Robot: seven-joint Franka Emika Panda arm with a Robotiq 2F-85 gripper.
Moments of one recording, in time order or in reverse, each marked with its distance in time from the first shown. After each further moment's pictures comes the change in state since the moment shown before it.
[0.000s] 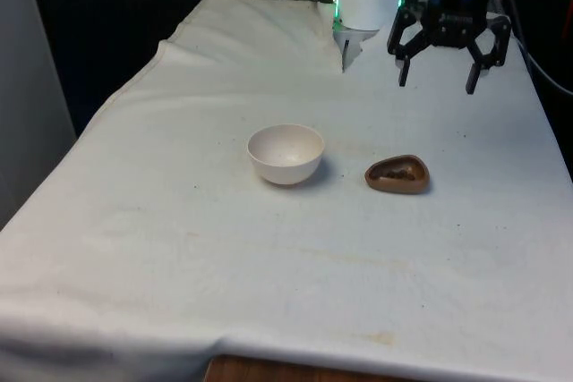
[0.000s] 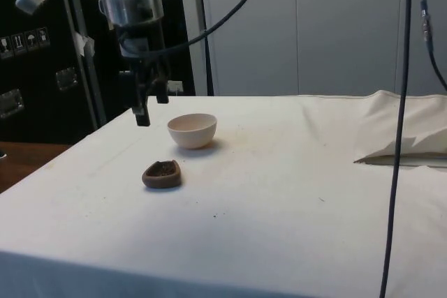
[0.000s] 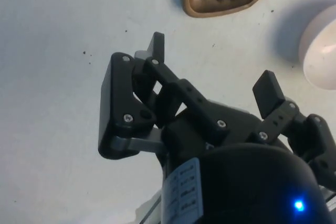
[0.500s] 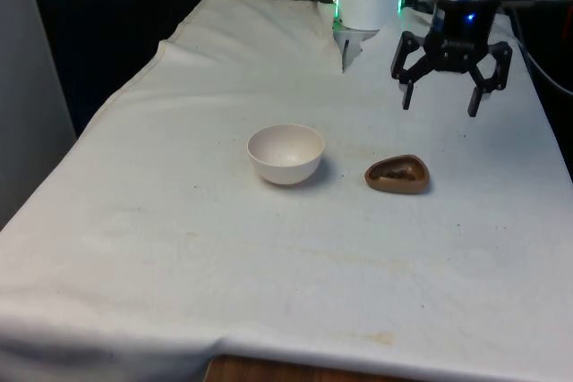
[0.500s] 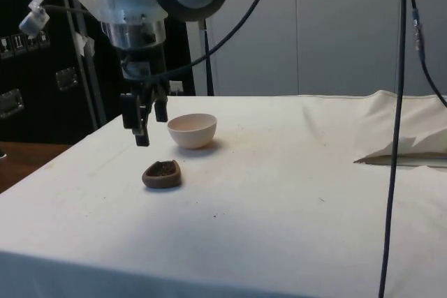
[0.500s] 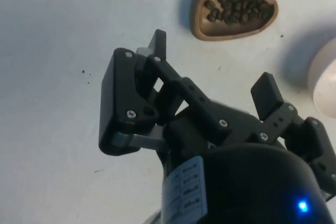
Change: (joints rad) arm 0.003 0.056 0.003 -0.020 -0.044 0.097 0.044
